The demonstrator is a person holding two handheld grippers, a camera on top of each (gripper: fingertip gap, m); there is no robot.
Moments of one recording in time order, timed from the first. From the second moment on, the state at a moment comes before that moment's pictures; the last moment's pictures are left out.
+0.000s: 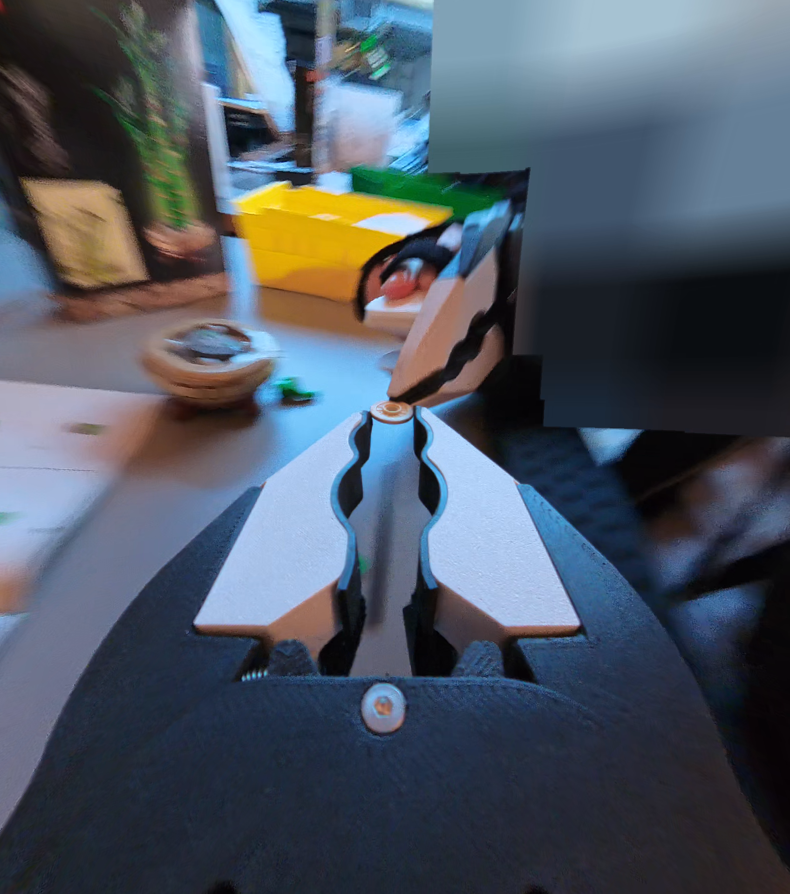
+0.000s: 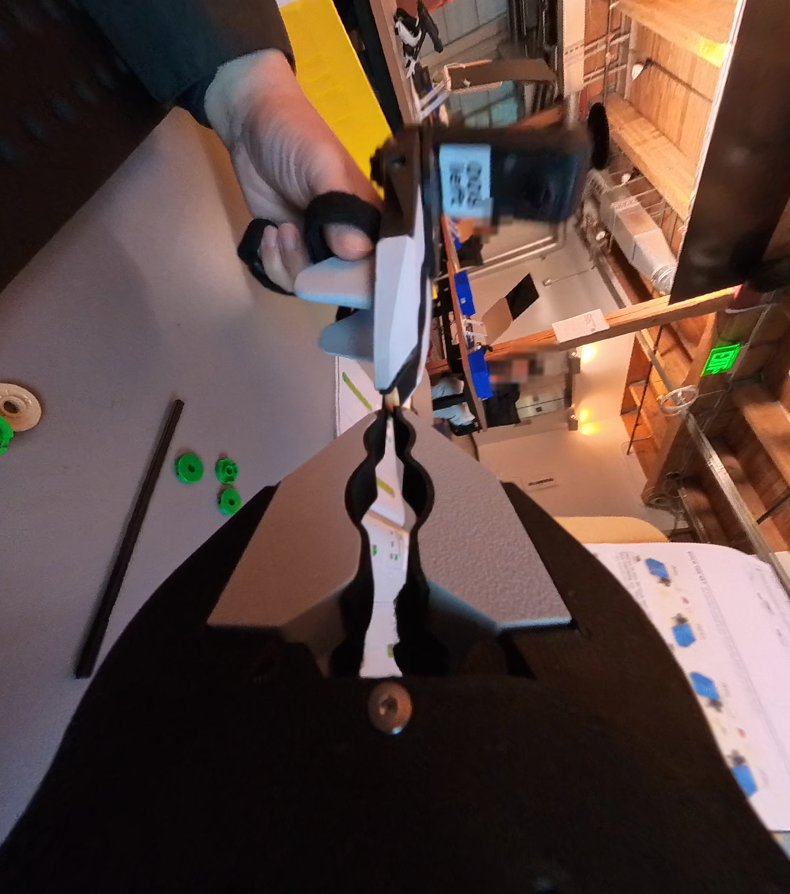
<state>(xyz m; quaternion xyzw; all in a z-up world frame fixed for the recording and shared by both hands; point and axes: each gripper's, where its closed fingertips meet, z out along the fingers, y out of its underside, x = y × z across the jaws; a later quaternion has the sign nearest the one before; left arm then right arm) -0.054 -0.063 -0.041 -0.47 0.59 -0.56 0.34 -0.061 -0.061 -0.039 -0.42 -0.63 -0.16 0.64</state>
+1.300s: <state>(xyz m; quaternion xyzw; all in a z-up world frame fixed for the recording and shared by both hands) -0.253 0.152 -0.011 -0.71 0.27 -0.01 0.65 -0.027 -0.022 -0.064 -0.54 -0.58 -0.17 0.58</state>
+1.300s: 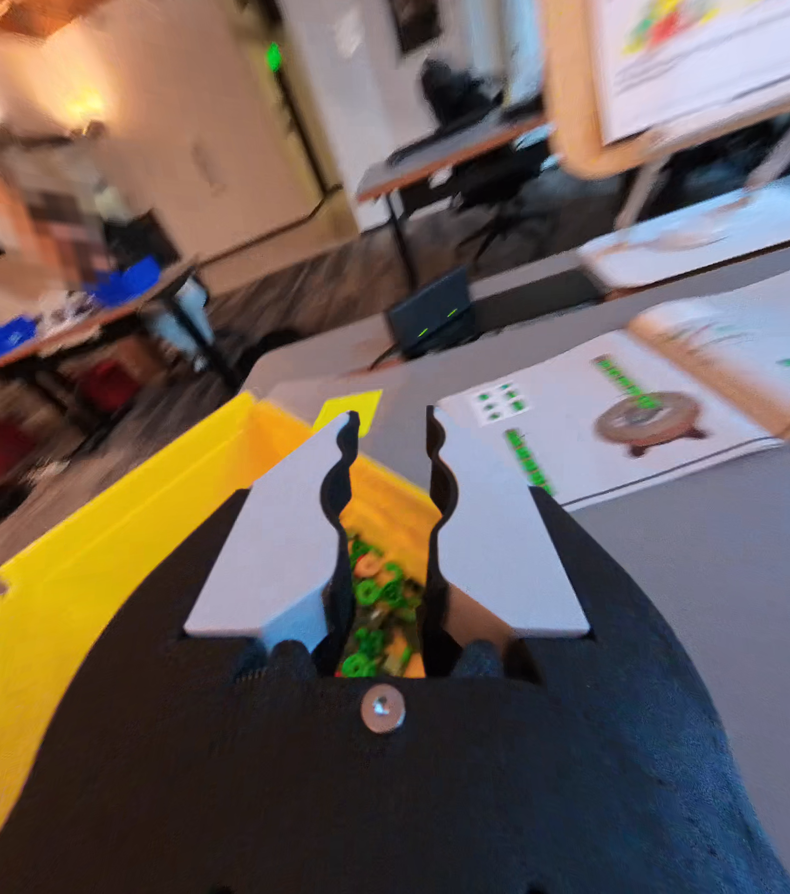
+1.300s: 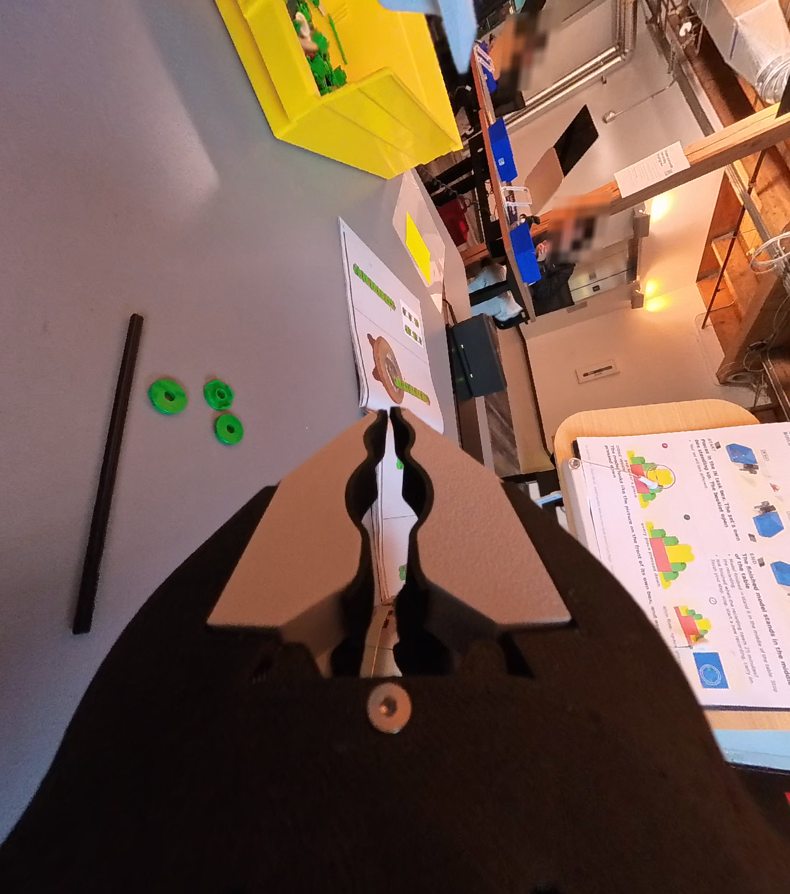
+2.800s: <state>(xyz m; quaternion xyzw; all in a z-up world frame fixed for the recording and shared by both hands) -0.080 -0.009 -0.062 -0.57 0.58 -0.40 0.43 0.033 0.002 -0.014 -0.60 -0.41 -0.21 0.65</state>
